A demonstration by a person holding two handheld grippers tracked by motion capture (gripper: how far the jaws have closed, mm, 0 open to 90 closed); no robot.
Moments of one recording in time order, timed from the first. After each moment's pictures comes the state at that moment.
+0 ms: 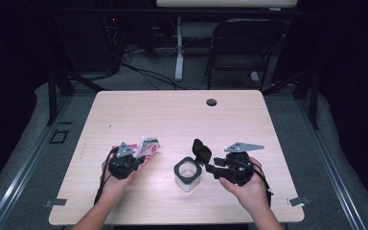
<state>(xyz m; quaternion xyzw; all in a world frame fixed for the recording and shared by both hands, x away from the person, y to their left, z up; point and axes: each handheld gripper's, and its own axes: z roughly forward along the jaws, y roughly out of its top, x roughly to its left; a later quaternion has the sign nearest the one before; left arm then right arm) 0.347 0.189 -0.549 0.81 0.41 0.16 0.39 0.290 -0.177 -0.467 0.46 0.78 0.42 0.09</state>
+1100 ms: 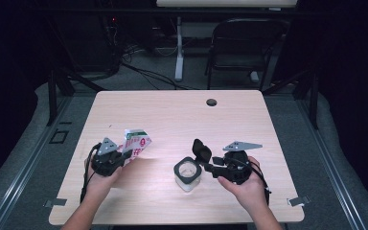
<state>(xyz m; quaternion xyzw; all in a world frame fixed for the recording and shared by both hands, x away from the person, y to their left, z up) 0.336 0.223 -0.508 0.80 0.40 0.20 0.40 0.294 -0.174 -0.468 0.46 0.78 0.42 0.09</state>
